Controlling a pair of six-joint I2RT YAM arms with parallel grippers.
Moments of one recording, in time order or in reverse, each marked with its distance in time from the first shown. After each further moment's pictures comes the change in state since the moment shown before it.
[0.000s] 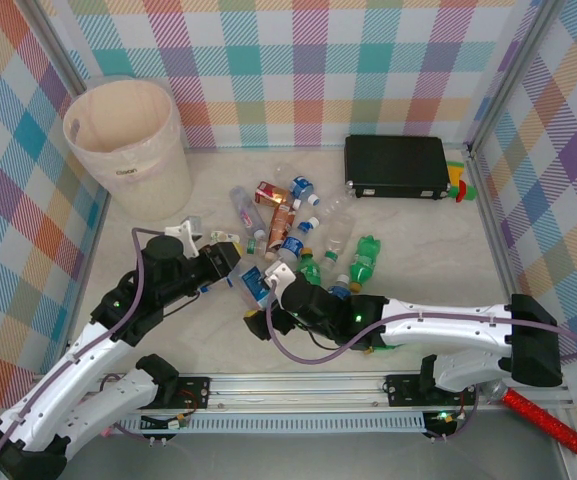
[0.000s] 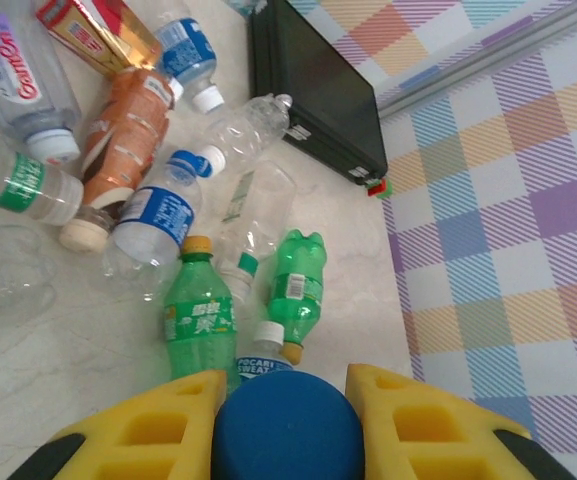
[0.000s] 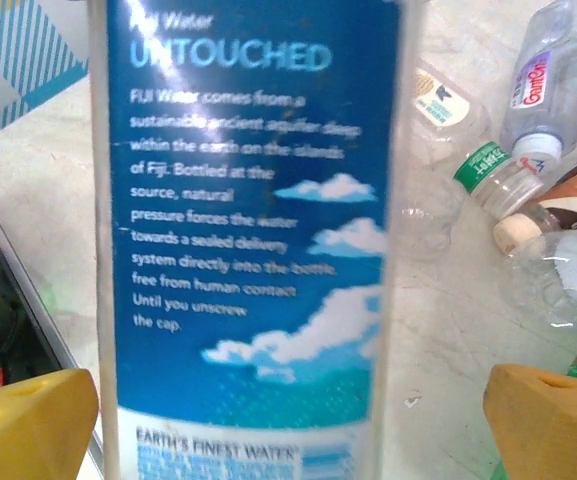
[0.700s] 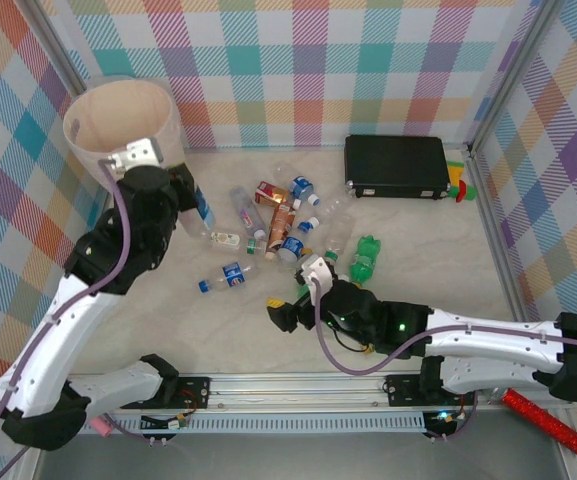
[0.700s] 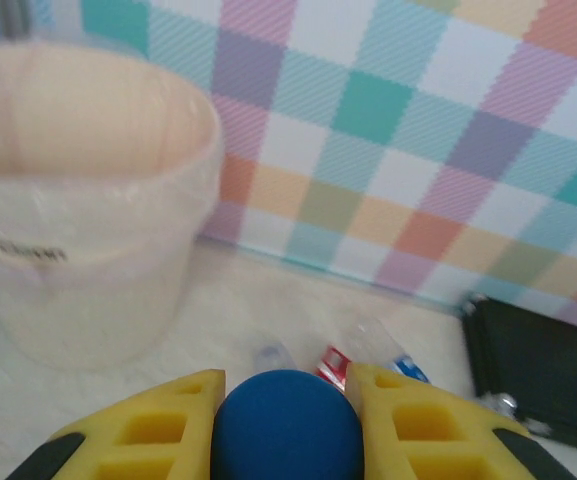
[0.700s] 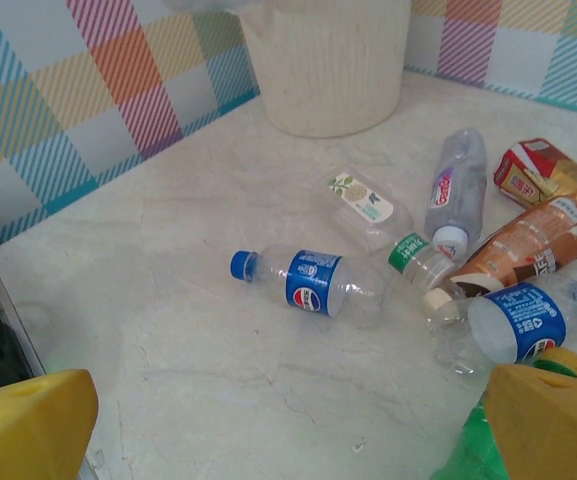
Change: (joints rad) left arm 0.039 0.364 0.700 -0.250 -0.735 0.472; right arm 0.000 -0.284 -0.158 0.105 0.091 -0.069
